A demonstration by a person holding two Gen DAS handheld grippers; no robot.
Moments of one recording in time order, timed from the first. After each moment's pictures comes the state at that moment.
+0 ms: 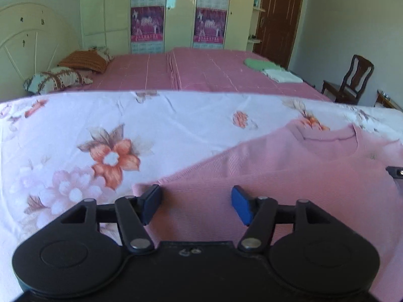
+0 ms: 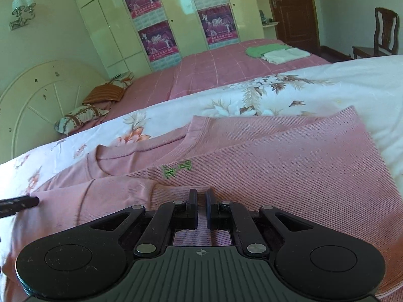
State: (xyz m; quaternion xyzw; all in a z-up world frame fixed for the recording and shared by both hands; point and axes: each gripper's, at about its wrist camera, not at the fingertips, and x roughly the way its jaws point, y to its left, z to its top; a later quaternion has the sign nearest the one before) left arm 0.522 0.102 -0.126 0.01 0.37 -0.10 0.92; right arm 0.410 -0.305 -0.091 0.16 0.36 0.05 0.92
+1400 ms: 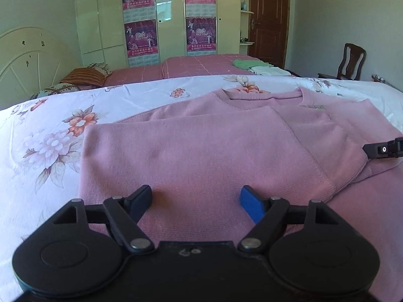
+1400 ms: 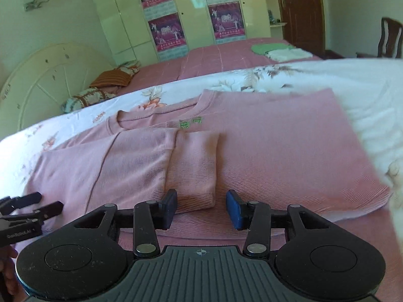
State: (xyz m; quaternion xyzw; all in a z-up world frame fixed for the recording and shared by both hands) left arm 0.410 0.016 -0.139 0.06 0.34 -0.09 0.94; right arm 0.337 -0.291 -0.089 0.14 0.37 0.07 0.92
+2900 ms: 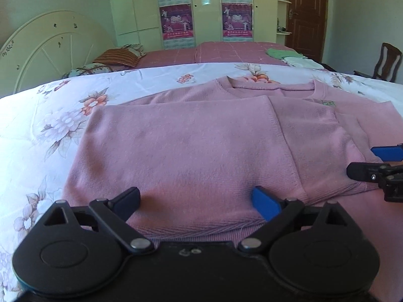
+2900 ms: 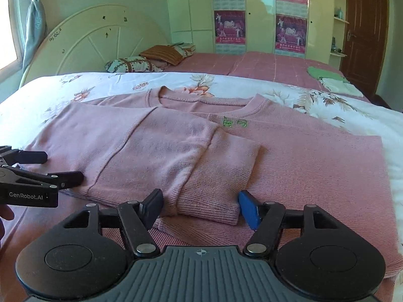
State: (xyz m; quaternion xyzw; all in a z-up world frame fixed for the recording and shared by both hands) left arm 0.396 -0.041 -0.136 0.04 0.37 0.02 0.93; right arm 0.352 -0.270 -0.101 -0.01 0.36 0.19 0.91
